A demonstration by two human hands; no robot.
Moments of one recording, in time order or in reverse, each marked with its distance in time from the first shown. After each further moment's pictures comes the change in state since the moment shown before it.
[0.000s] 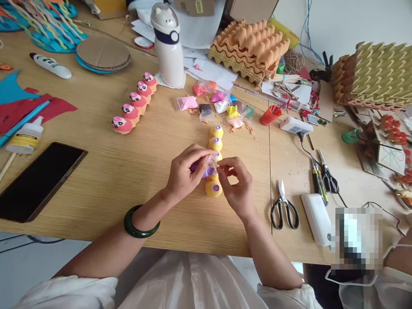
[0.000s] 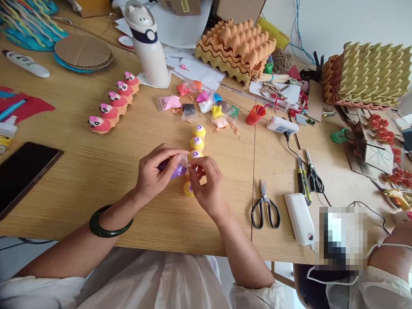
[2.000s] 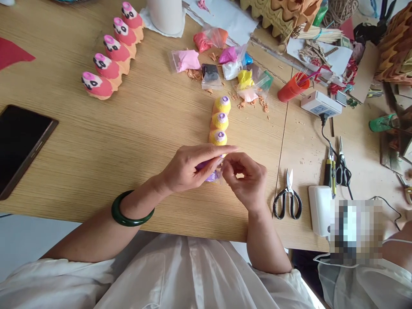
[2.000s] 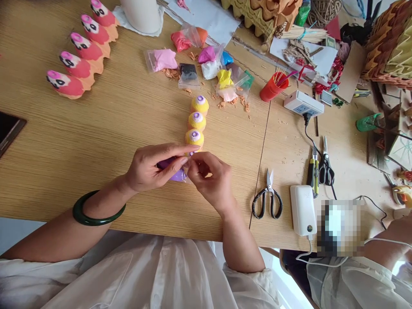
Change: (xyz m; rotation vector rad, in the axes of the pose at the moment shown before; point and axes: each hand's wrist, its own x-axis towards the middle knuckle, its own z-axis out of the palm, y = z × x) left_hand -0.014 0.000 -0.001 -0.024 -0.266 0.039; right_hand -0.006 0.002 -0.014 0.066 -0.140 0.213
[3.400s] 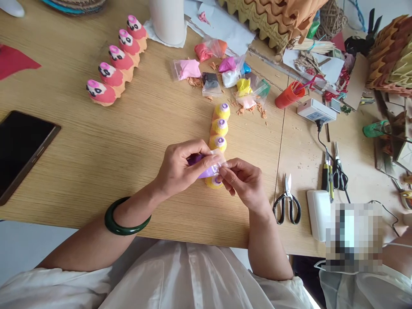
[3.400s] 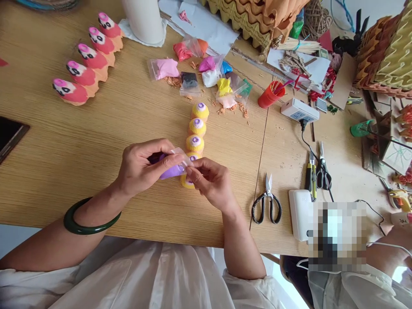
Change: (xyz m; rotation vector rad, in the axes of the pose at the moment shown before) left_hand 0.007 0.005 -0.008 -0.171 0.115 -0.326; right_hand 0.004 0.004 -0.004 0.511 -0.219 0.419
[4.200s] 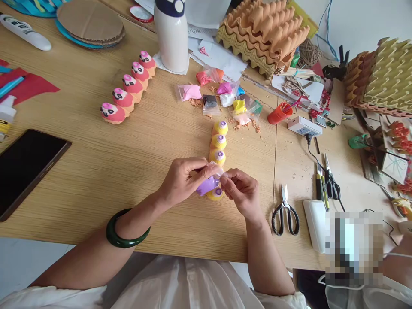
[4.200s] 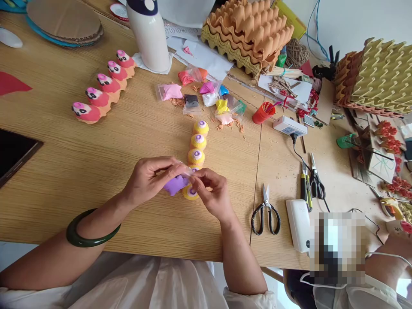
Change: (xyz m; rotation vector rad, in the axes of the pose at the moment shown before) left_hand 0.001 -0.001 -0.004 0.032 -0.090 0.048; right_hand 0.004 0.010 -0.001 -0.050 0.062 -0.137
